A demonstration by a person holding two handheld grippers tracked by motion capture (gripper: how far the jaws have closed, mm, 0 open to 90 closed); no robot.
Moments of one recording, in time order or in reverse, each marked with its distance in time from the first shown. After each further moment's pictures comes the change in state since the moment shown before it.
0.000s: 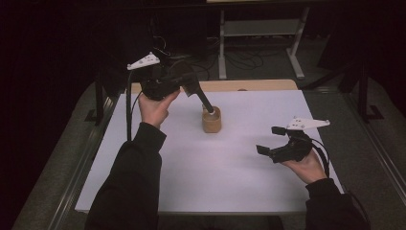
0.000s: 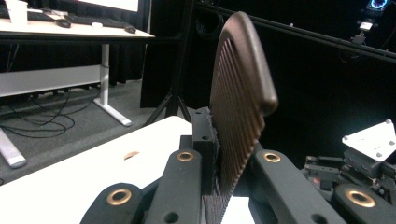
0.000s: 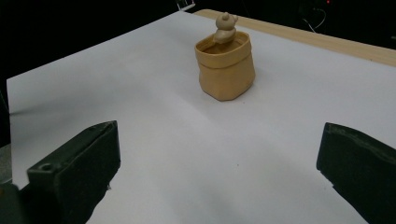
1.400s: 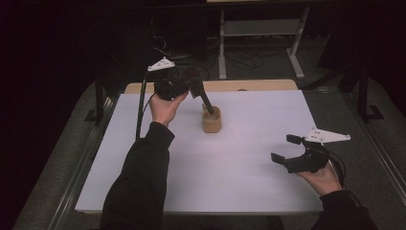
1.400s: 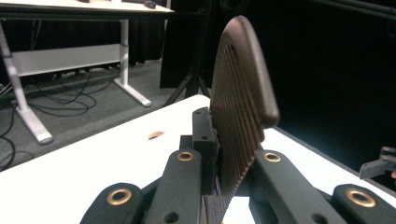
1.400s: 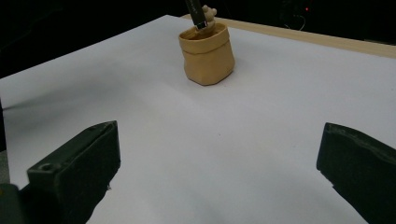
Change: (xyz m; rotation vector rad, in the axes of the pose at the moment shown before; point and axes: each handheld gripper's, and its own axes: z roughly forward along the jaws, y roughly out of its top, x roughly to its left) left arm 0.028 -0.028 0.042 0.091 0.082 0.010; right arm -0.006 -0.034 -0.035 -0.053 -0.047 0.025
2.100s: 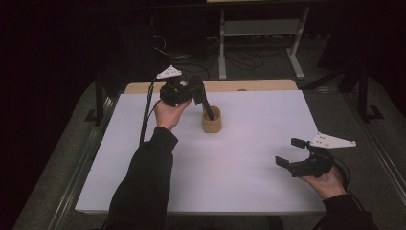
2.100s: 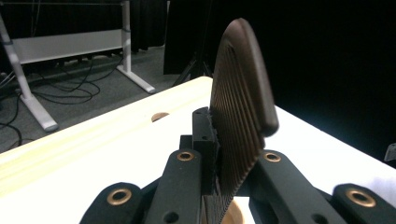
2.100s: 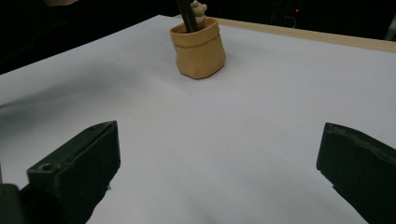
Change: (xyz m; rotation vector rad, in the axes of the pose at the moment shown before) left arm 0.003 -0.022 0.017 0.056 0.012 0.022; right arm -0.003 -0.014 -0.009 -0.013 -0.028 0.007
